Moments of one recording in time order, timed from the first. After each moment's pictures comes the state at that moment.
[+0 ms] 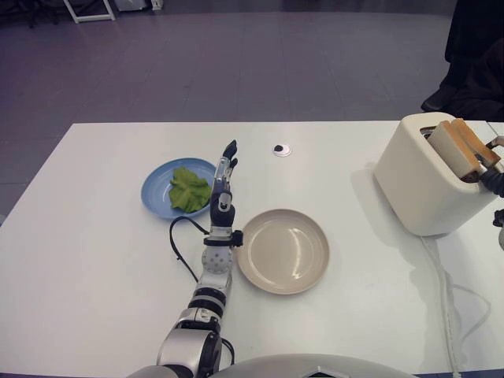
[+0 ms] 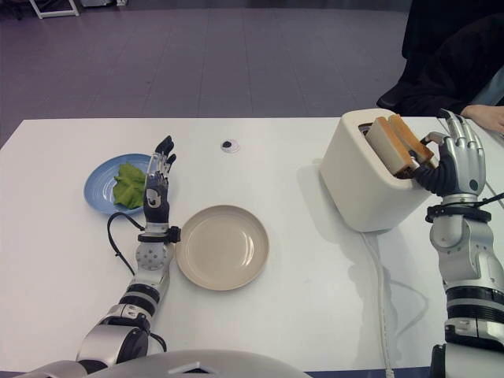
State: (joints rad) left arm -0.31 0.00 0.04 0.76 0.12 -1.06 0.13; right arm -0.18 -0.83 -0.17 0.38 -0.59 -0.30 -0.36
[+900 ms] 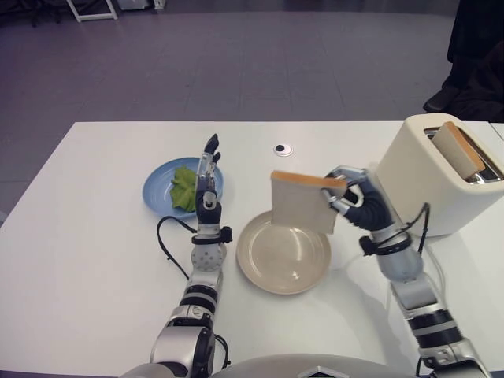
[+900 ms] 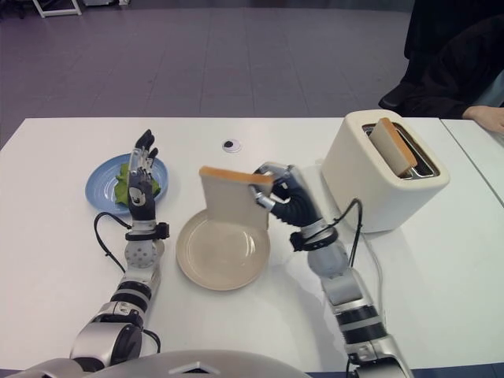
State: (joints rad) left arm -0.33 0.05 0.09 0.77 0.11 -1.12 0.16; right arm -0.09 -0.32 0.27 0.05 -0.20 -0.59 0.00
